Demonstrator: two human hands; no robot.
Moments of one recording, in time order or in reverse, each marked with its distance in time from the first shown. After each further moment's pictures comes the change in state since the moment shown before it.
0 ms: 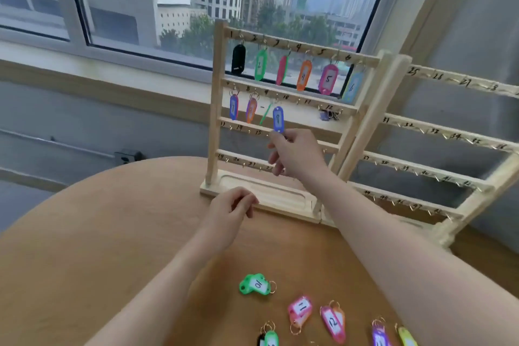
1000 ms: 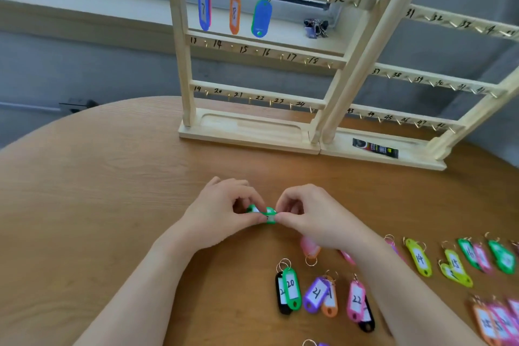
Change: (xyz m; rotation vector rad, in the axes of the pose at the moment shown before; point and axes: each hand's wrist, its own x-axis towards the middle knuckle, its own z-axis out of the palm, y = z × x) left_hand -0.048 -0.042 -0.008 0.352 -0.474 0.156; right_hand -0.138 0.116 0.023 -0.408 -0.420 0.200
